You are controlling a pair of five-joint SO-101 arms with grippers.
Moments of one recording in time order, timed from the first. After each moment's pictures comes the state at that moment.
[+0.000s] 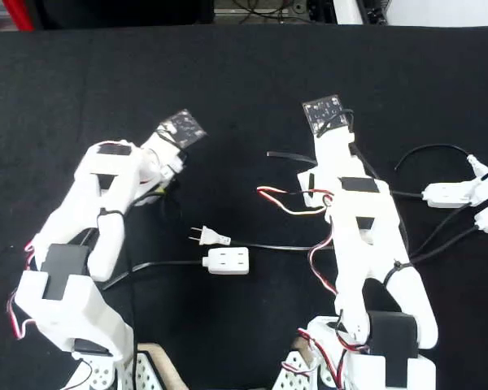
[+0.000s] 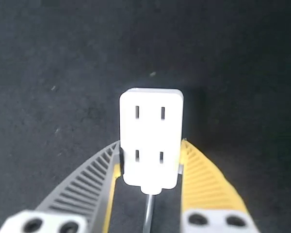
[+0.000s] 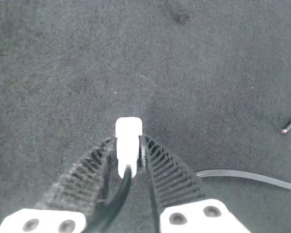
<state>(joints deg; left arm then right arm) -0.1 8.7 25.1 43.8 -47.3 3.2 -14.8 47.5 34.9 18.3</state>
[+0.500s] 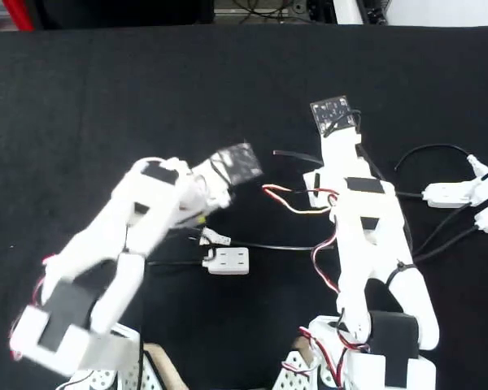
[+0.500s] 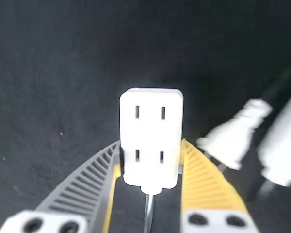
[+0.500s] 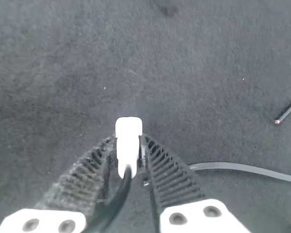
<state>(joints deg) 16.2 -6.6 35.4 47.3 -47.0 5.1 -14.8 47.5 35.3 18.3</state>
